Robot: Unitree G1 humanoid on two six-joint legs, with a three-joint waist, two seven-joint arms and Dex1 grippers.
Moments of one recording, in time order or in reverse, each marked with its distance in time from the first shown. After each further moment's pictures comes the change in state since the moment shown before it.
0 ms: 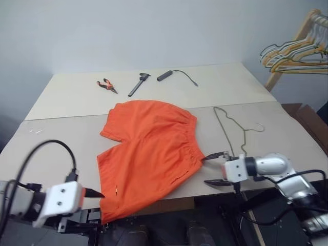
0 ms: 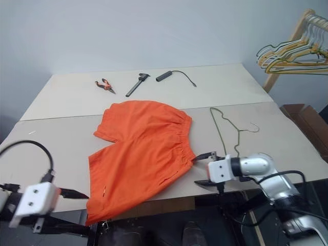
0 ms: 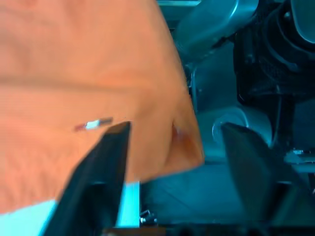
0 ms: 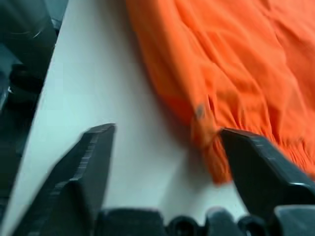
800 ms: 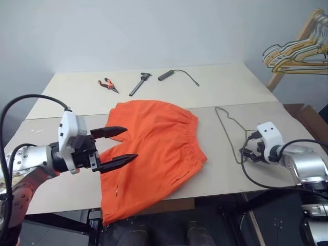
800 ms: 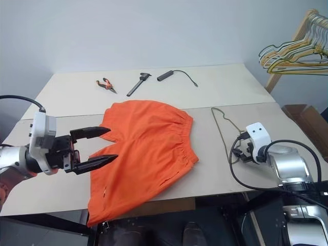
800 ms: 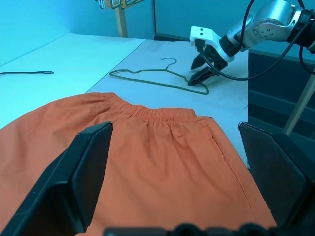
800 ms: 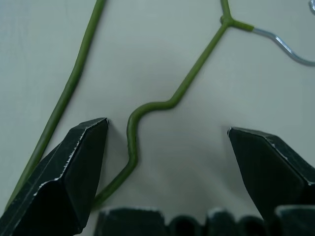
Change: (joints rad) left arm -0.543 -0.173 -0.226 -0.004 -0.440 0.350 0.505; right arm -0.199 0.076 -0.193 0.080 0.042 1.321 -0.567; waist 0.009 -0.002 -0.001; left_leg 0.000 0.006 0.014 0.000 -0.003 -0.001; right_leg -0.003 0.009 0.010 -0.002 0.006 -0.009
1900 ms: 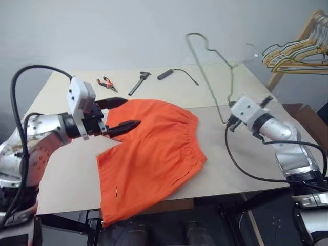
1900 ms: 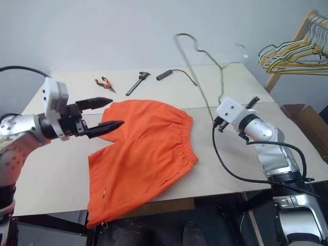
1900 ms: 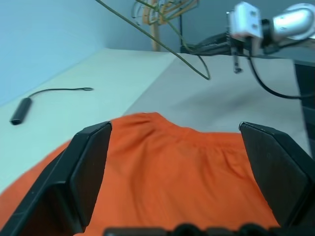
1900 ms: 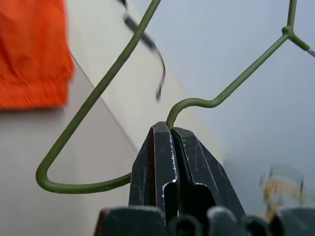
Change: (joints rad) left arm -0.480 -0.055 -0.222 0.362 0.162 -0.025 0.050; right arm -0.109 0.014 0.167 -0.030 -0.356 -1.055 -0.132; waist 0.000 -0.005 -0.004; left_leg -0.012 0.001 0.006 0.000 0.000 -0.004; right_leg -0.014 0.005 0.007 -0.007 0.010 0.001
